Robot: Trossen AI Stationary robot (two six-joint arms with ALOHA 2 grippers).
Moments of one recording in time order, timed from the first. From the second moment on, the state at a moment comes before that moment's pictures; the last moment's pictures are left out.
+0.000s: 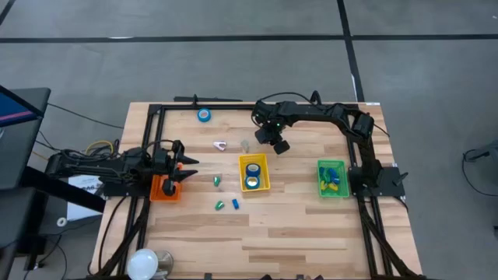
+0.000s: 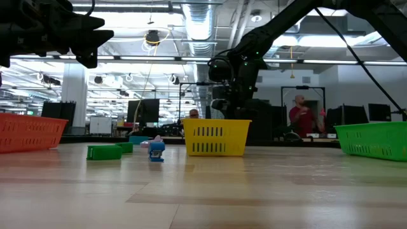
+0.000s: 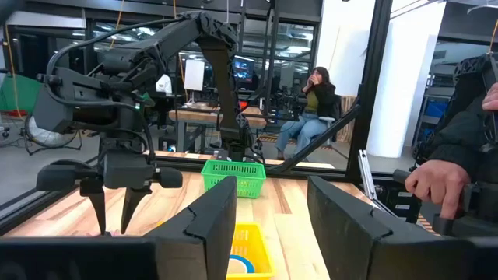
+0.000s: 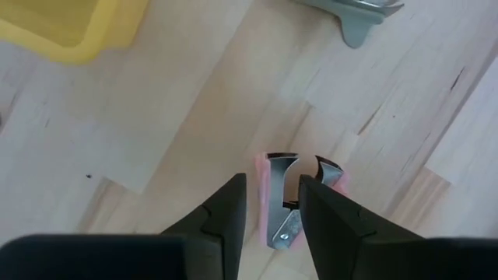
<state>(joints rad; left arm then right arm) 0.00 0.28 0.01 0.43 0.00 -0.09 -0.45 2.07 1.51 -0.76 -0.10 -1.00</state>
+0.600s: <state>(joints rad) 0.00 0.28 0.01 0.43 0.00 -0.09 -0.44 2.07 1.51 -0.78 -0.10 -0.99</state>
